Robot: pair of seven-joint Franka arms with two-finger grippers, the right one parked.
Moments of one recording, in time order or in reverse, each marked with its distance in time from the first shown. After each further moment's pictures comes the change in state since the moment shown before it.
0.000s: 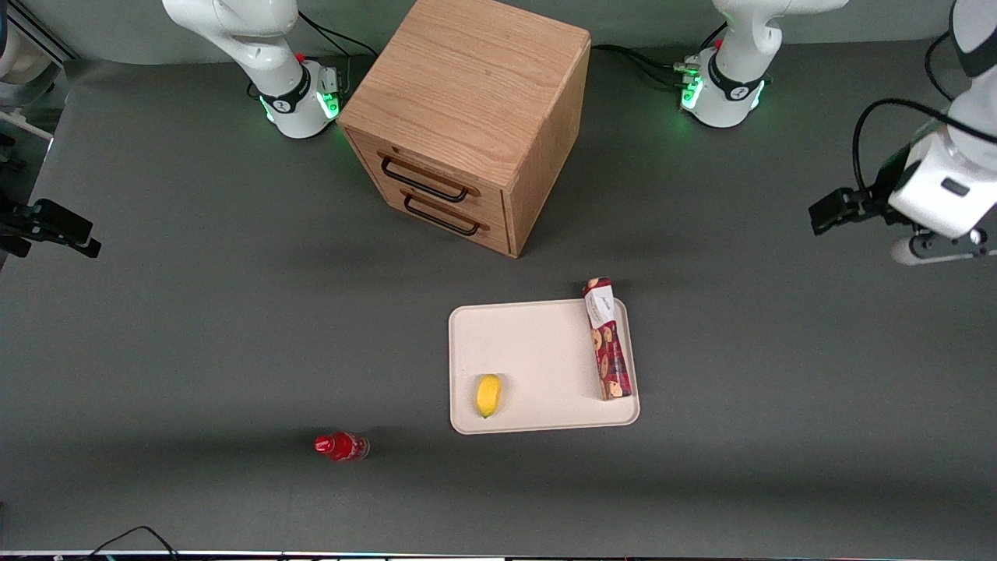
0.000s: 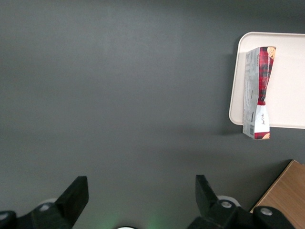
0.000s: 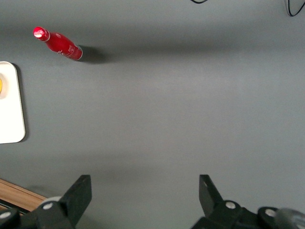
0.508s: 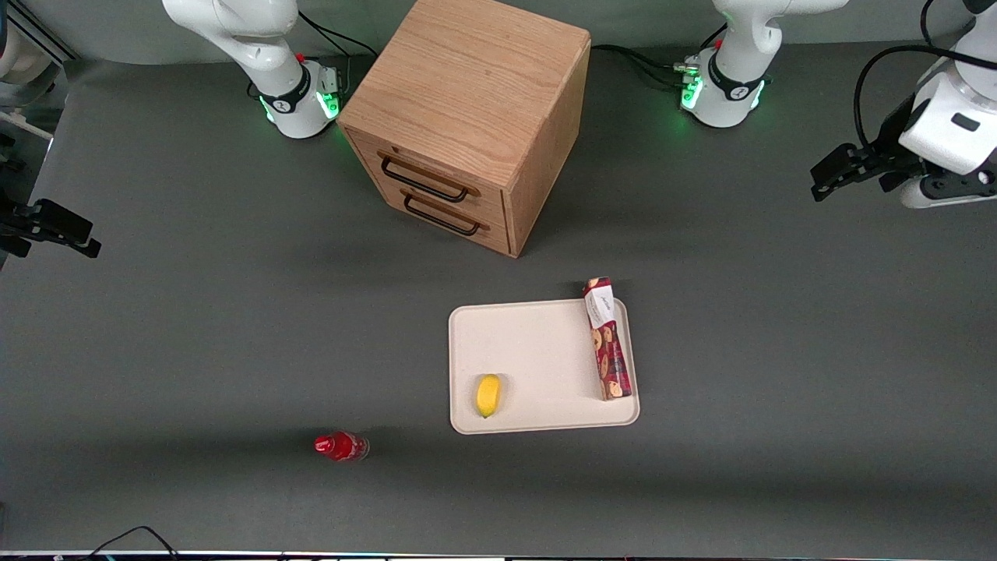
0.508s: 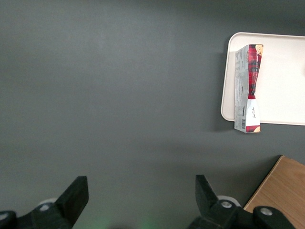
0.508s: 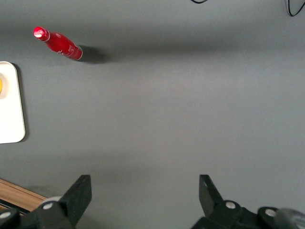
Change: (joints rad) arm -0.002 -0.124 0.021 -0.142 -0.043 0.081 0.020
